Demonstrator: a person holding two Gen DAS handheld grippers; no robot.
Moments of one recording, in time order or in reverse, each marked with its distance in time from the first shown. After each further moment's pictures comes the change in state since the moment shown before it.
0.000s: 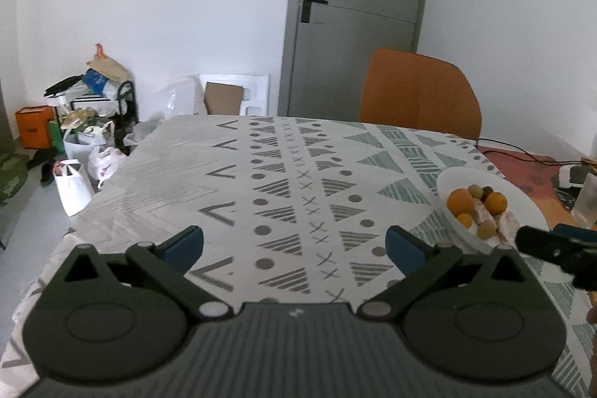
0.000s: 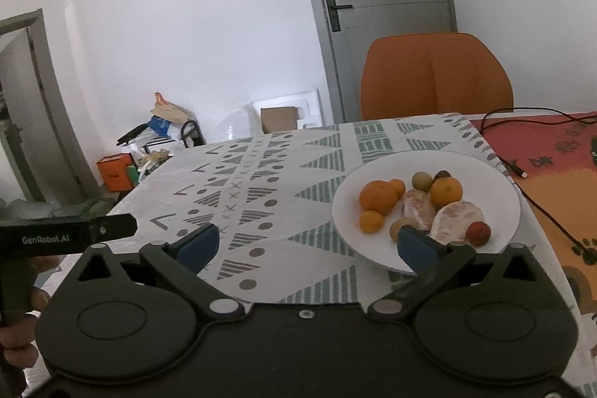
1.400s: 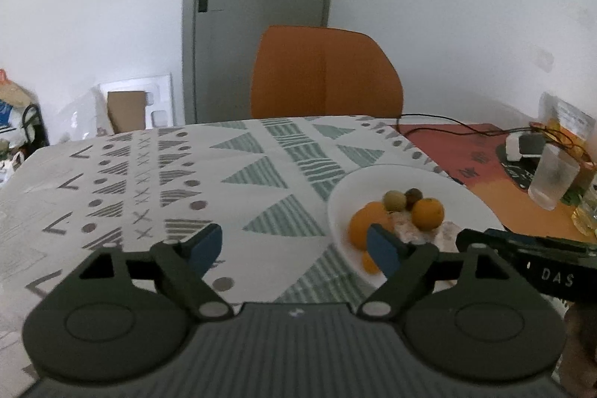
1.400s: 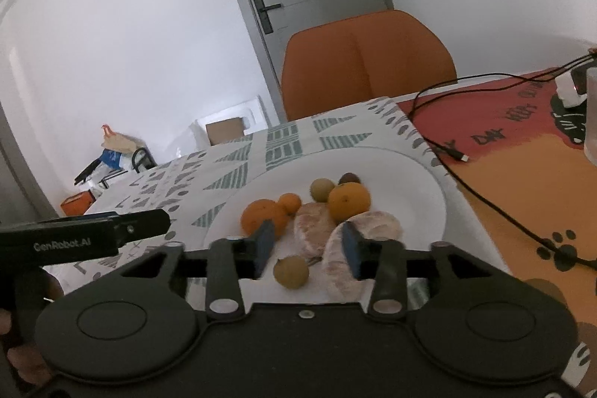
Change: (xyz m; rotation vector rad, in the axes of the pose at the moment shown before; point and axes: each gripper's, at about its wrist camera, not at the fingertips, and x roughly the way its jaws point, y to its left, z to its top) left arm 0.107 -0.110 0.029 0.151 0.042 -0.238; right arm 0.049 -0.094 0.003 0.150 -0.007 -0.114
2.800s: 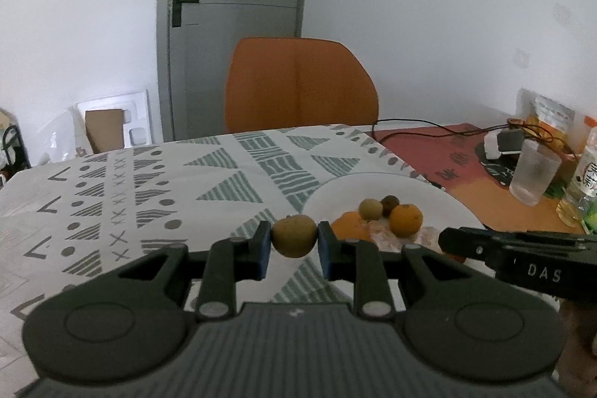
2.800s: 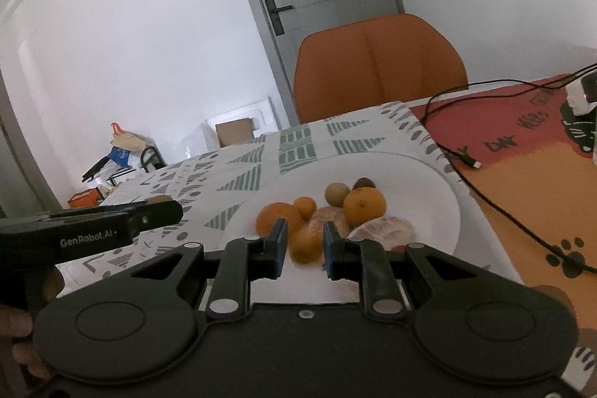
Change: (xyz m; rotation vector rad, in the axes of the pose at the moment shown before) left arm 0.005 -0.015 0.004 0.067 -0.037 -0.079; right arm -0.006 -0.001 0.003 -0.002 -0.027 0.013
